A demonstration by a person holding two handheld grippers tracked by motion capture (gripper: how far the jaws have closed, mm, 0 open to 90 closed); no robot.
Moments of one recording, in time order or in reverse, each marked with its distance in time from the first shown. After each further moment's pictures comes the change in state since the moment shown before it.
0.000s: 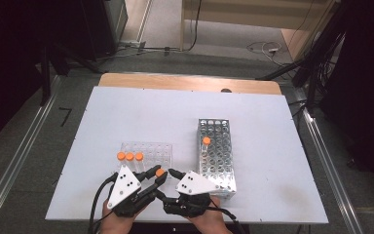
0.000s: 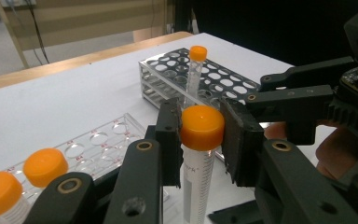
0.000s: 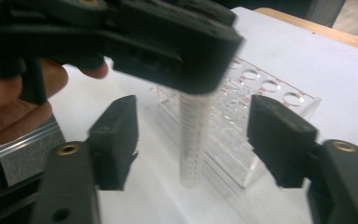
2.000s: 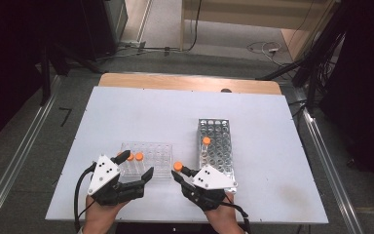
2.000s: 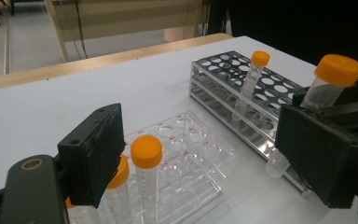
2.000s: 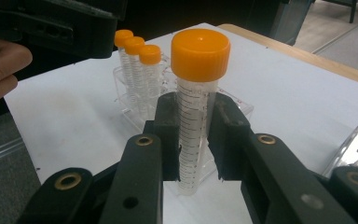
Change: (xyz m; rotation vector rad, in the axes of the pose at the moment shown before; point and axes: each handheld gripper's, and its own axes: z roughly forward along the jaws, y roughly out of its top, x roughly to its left) left arm 0.034 0.002 -0.013 0.001 0.107 -0.053; right arm -0.022 0.003 -0.021 -0.048 -0.094 -0.009
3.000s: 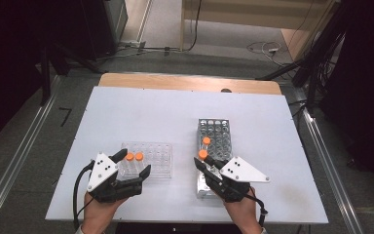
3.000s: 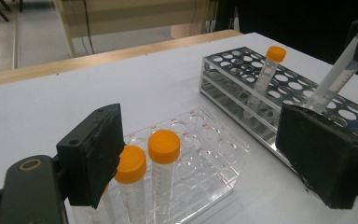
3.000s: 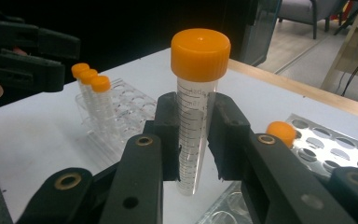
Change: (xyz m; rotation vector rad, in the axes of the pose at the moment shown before) left arm 0.010 -0.003 0.003 0.016 0.032 -0.006; right arm -0.039 0.006 -0.035 -0.089 -0.077 0.038
